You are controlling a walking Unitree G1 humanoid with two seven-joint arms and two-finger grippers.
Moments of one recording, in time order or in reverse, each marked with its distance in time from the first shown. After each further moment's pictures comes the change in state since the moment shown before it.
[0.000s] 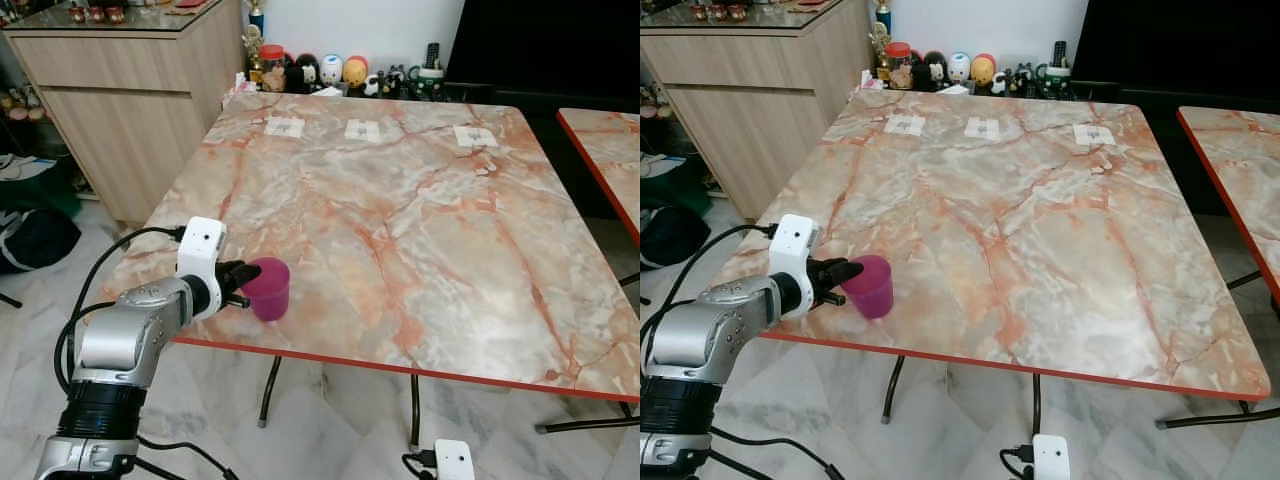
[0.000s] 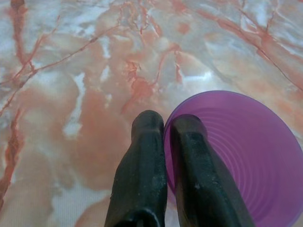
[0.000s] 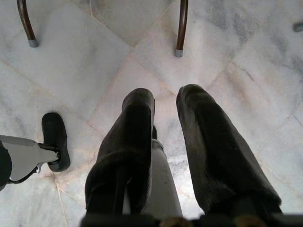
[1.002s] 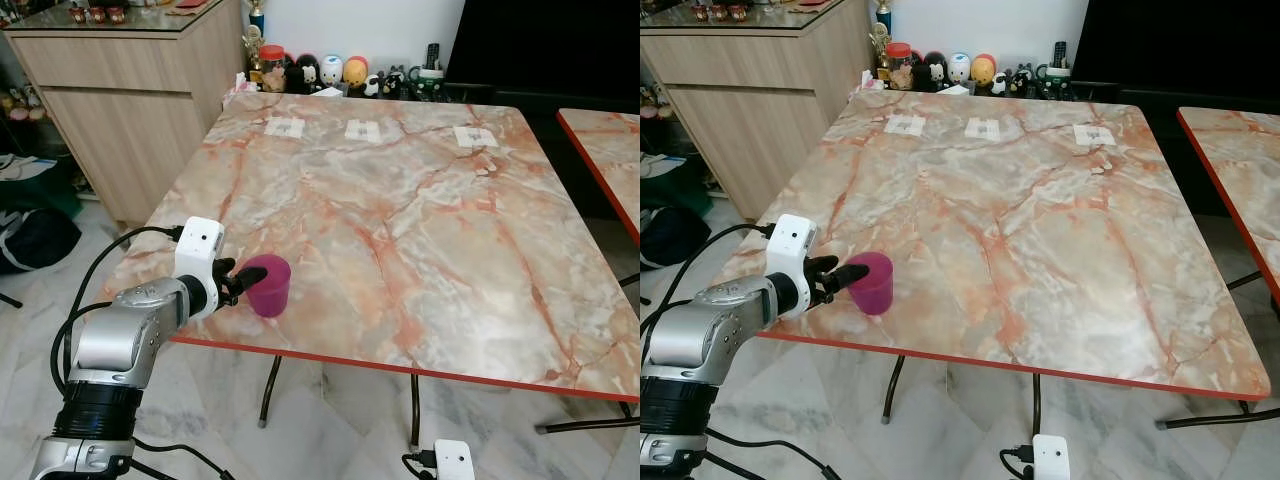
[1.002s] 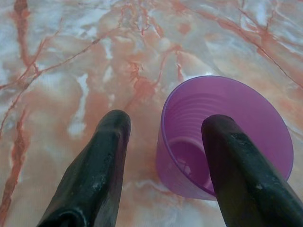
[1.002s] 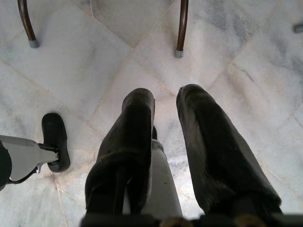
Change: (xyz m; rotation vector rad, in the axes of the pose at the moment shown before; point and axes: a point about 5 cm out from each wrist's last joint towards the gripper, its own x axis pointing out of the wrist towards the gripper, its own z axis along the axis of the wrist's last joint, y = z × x) left arm -0.001 0.003 -0.001 0.014 -0.003 -0.005; right arm 0.000 0.000 0.000 -0.003 -0.002 0.002
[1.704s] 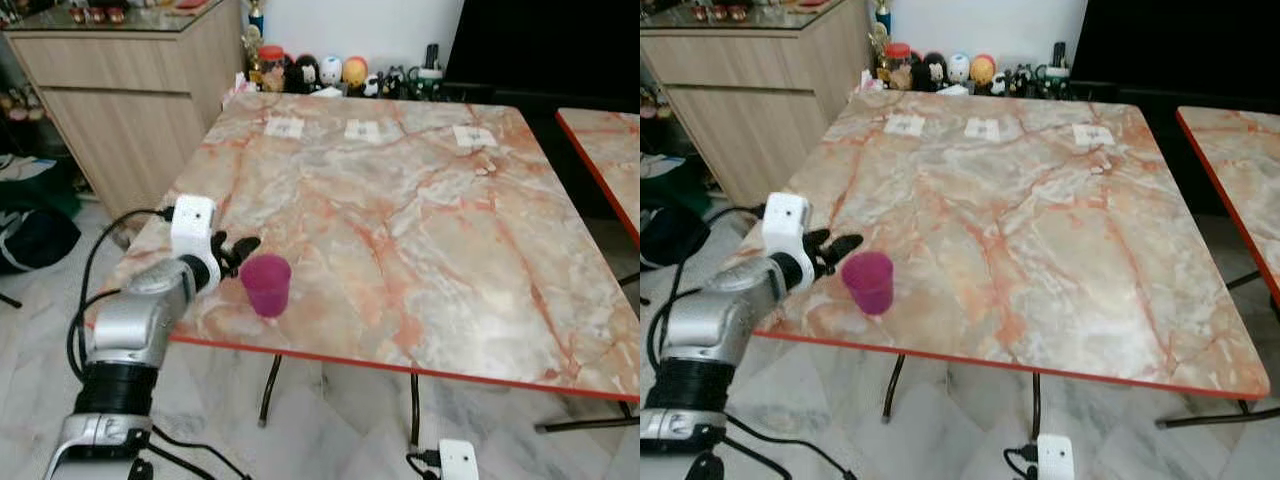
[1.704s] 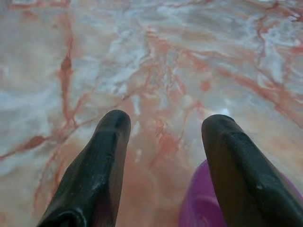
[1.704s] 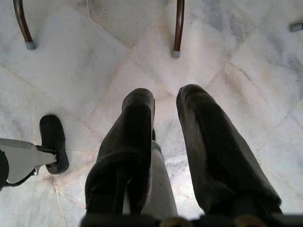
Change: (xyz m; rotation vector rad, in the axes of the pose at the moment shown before) left arm 0.005 0.011 0.026 0.000 -0.167 0.100; right arm 0.000 0.001 0.000 0.005 0.000 -0.003
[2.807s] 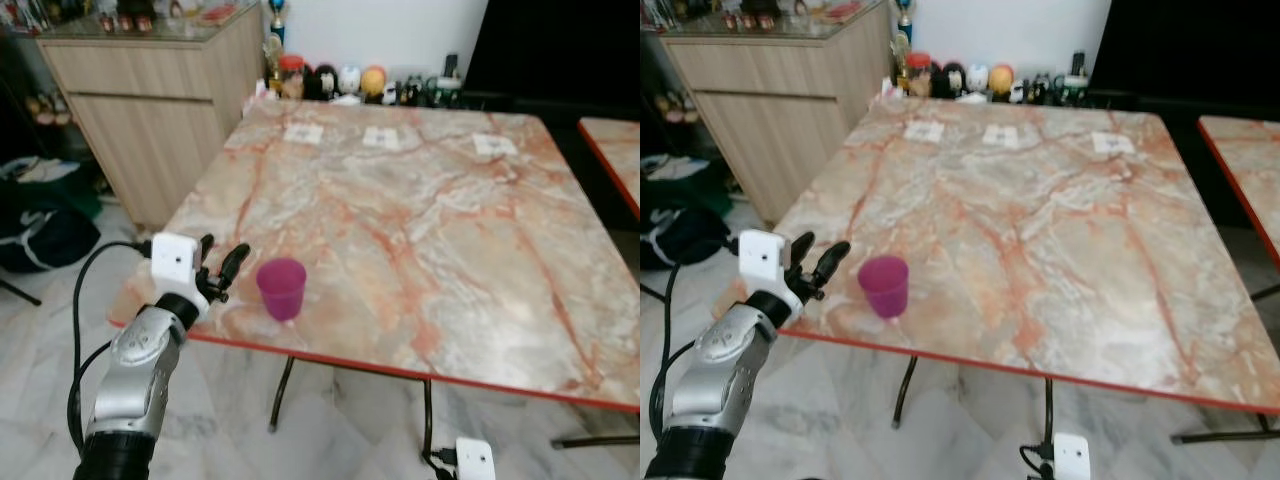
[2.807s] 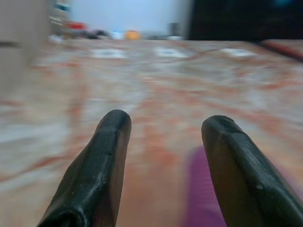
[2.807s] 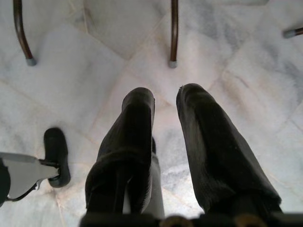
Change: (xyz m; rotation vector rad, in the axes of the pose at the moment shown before) left arm -0.020 -0.012 -0.043 0.019 -0.290 -0.073; right arm 0.000 -0.022 0.004 0.060 -0.023 -0.031
